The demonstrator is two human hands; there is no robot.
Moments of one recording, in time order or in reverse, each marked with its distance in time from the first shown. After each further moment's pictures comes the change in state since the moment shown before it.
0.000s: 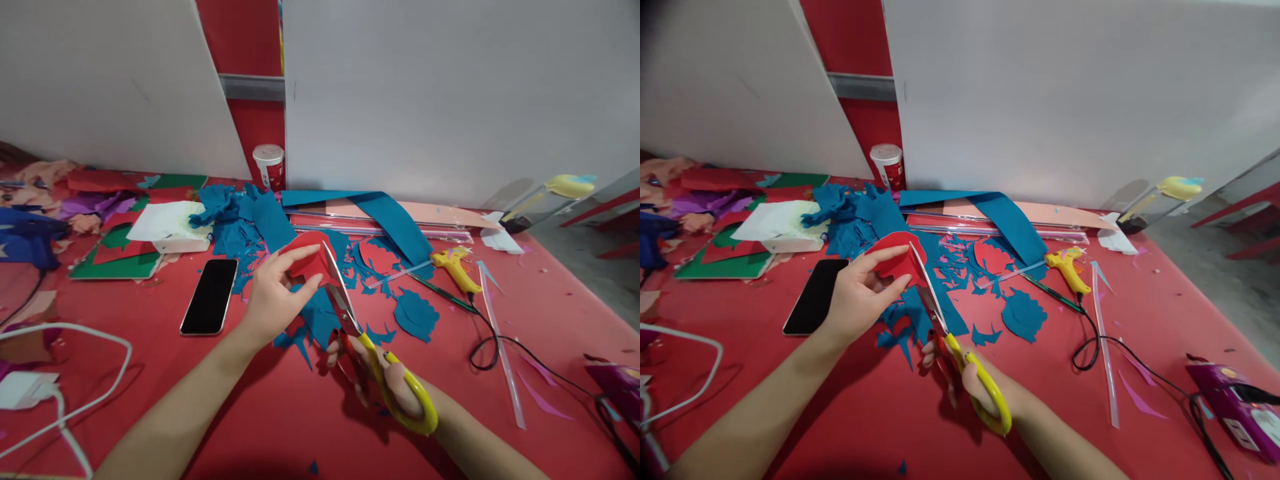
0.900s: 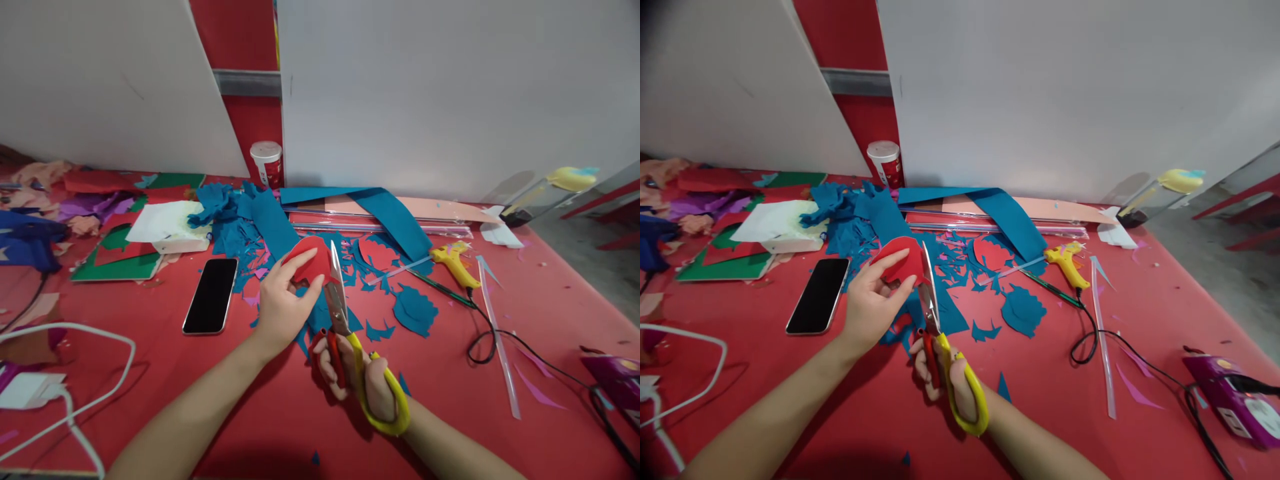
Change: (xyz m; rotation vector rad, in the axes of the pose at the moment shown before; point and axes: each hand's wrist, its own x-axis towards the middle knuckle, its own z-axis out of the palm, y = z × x) left_hand -0.011 -0.005 0.019 0.064 0.123 -0.048; right_hand 0.022 0.027 0.038 0.346 0.240 -0.058
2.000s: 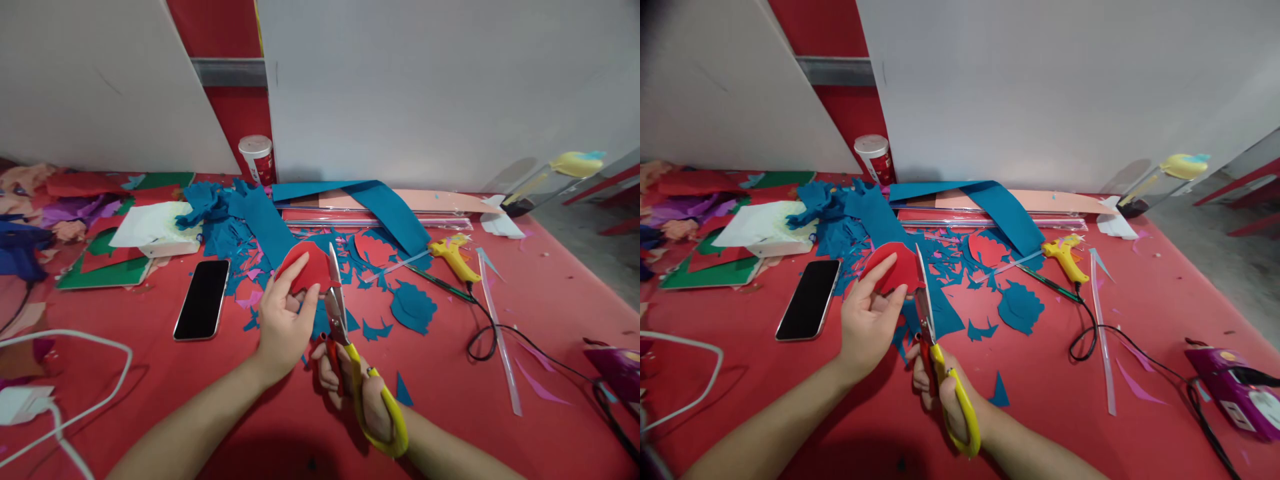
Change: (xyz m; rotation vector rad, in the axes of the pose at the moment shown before) left_hand -0.016 0.011 0.011 -0.082 0.048 -0.097; right_hand -0.007 0.018 0.000 0.025 0.019 -0.094
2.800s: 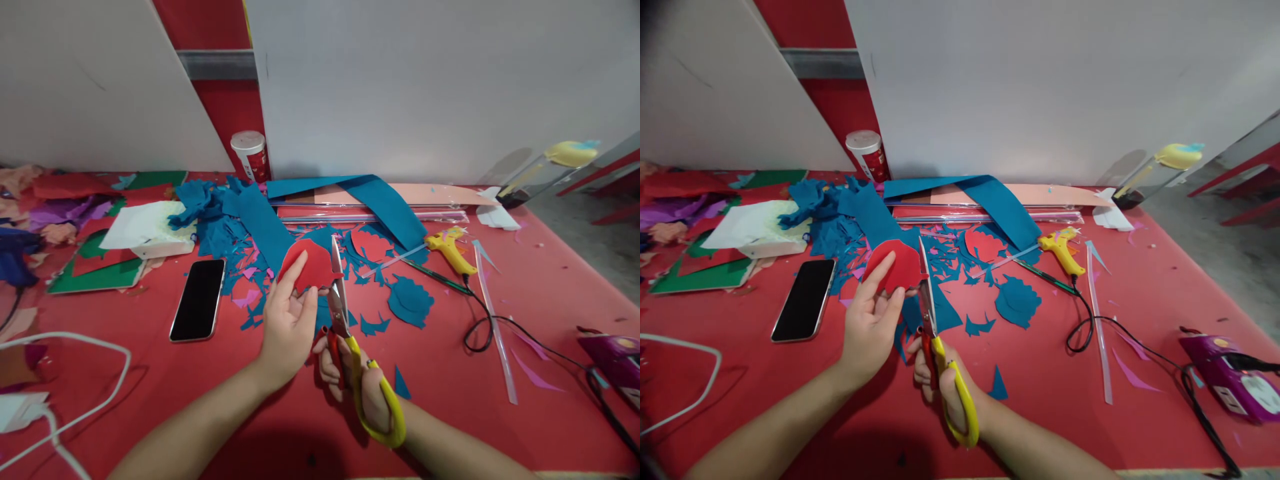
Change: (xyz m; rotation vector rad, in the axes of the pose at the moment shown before) left_hand -0.008 0.000 0.005 -0.196 -0.111 -0.098; right_hand 0.002 -0.004 0.000 -0.025 0.064 -0.019
